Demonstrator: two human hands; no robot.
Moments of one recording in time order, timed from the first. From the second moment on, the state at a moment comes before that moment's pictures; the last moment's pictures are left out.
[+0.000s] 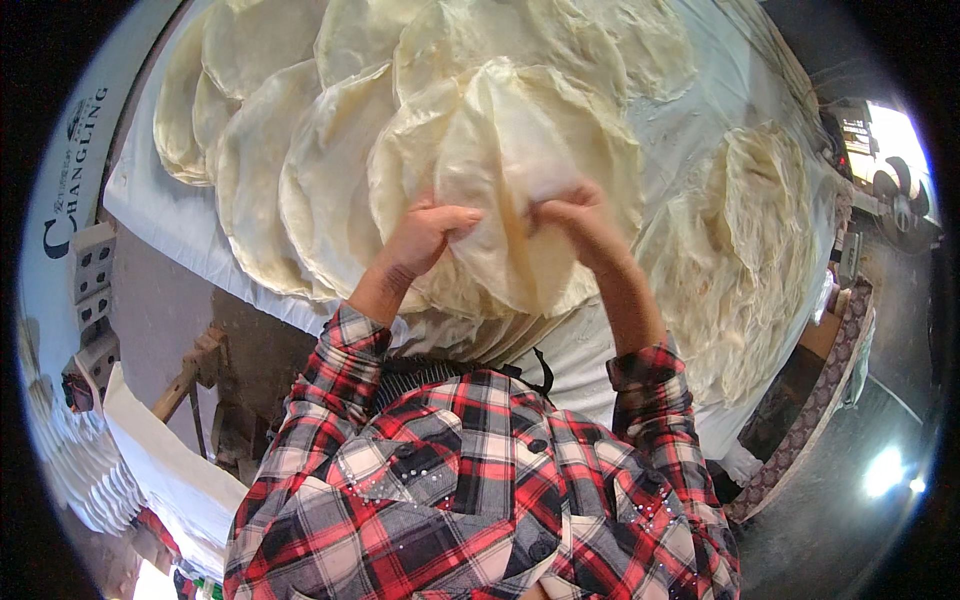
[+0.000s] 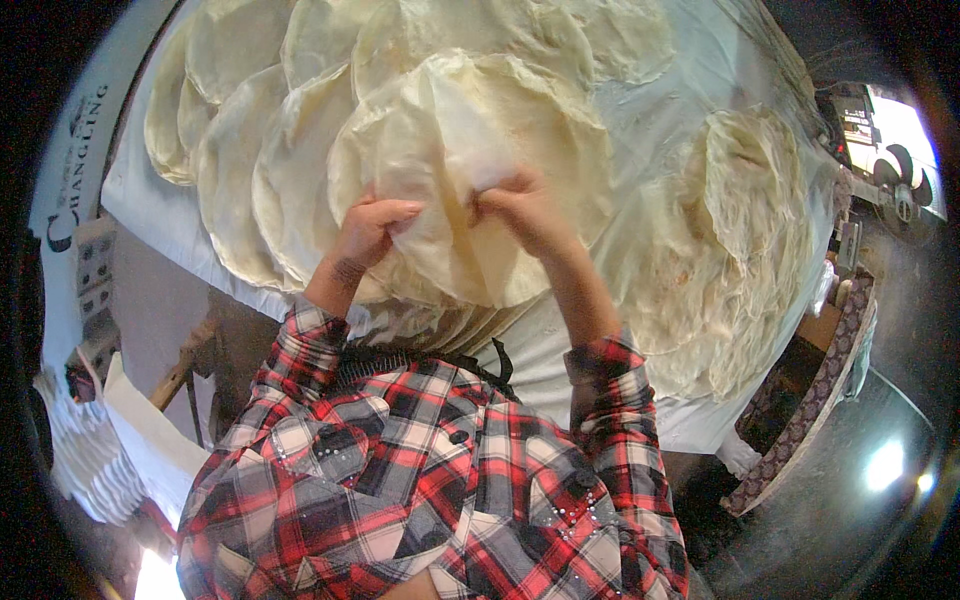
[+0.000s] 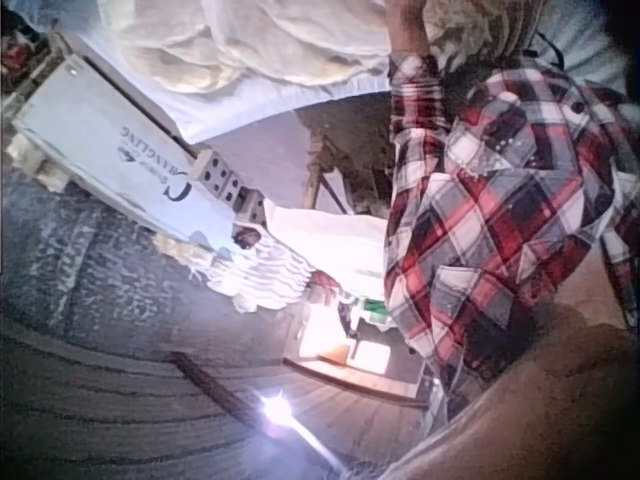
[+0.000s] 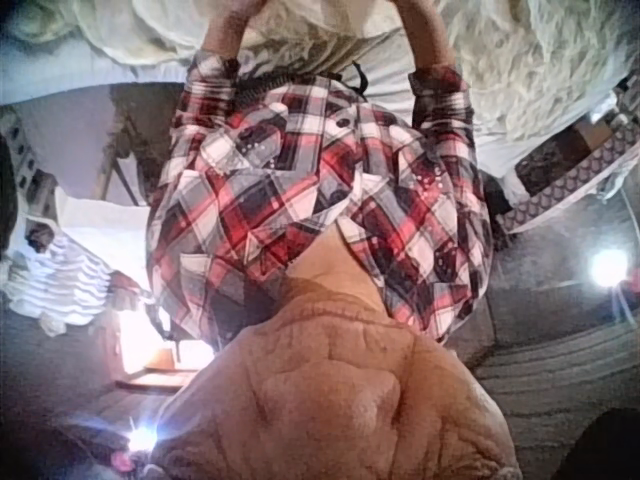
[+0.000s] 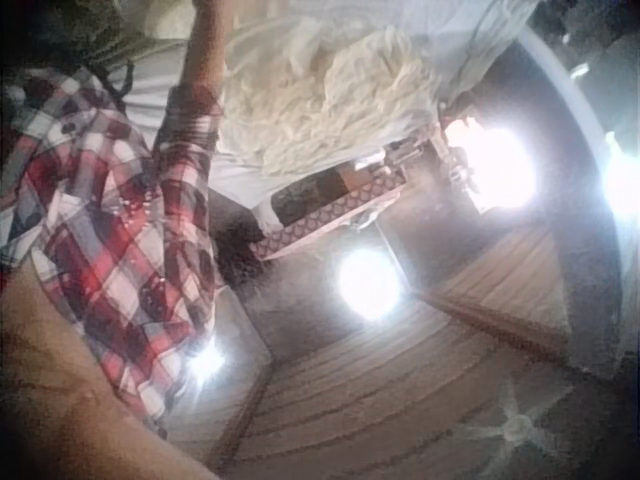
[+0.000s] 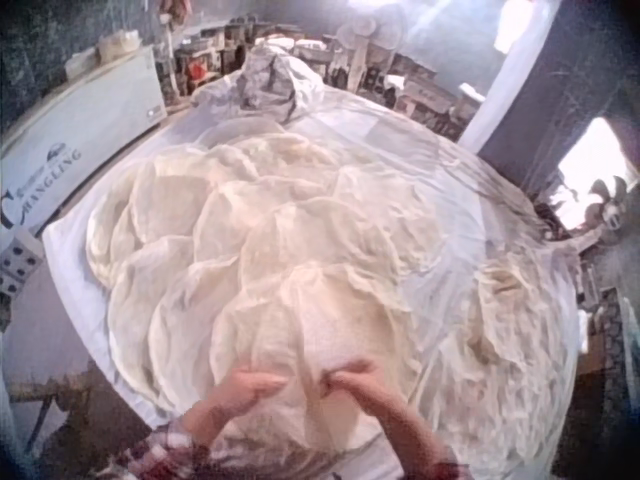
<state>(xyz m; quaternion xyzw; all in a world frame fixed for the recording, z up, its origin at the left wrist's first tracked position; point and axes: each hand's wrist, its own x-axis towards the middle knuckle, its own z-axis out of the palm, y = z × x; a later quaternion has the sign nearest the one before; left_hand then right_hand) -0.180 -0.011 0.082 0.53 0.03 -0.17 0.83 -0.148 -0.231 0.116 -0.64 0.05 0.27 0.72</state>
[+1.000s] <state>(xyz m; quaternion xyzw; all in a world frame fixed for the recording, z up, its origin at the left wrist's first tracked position) -0.157 0.109 0.139 0.38 0.08 -0.05 0.92 -0.382 -0.589 0.269 -0.57 0.43 -0.35 0.61</state>
